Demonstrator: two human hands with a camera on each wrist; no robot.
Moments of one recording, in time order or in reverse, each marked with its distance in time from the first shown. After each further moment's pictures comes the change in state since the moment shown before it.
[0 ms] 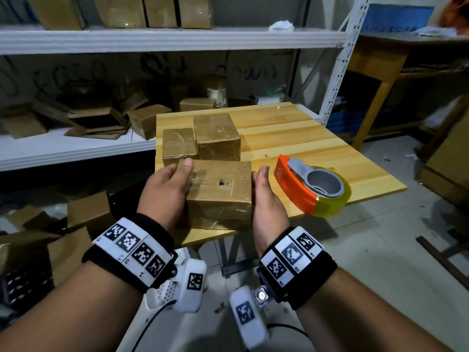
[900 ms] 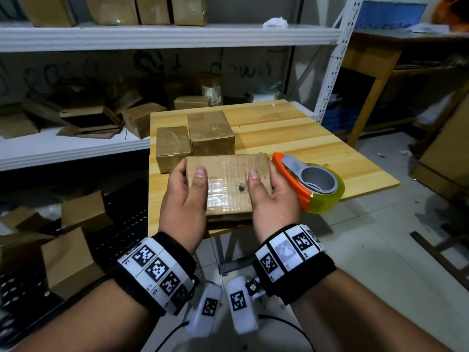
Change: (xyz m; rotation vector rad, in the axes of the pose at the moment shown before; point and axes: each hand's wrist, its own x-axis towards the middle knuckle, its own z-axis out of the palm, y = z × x) left_hand -0.036 -0.017 0.037 0.077 0.011 0.254; right_hand -0.011 -0.008 -0.013 -0.177 0.249 -0.323
